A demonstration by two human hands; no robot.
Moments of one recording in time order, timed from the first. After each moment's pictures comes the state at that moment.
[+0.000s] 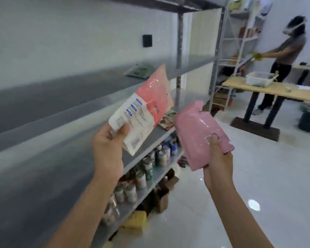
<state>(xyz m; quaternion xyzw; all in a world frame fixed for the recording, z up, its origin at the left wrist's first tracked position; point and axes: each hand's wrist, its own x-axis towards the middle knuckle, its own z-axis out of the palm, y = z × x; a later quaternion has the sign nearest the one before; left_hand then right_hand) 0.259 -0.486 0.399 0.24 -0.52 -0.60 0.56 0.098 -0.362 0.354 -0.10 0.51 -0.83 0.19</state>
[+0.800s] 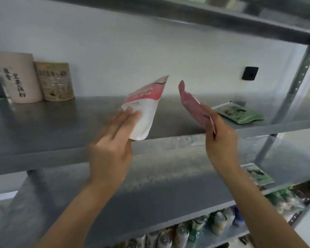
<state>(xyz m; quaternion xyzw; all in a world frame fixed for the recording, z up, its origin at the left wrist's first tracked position) 0.318 -0.623 0.422 0.39 -0.67 0.23 0.59 0.082 -0.648 0.430 -0.65 0.50 -0.55 -0.16</state>
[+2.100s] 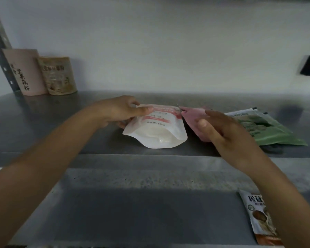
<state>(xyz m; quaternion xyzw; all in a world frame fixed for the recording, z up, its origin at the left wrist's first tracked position) 0.221 -0.745 0.511 0.69 -0.61 -0.29 0.26 -0.037 -0.743 0.461 -0.82 0.46 -0.35 0.06</state>
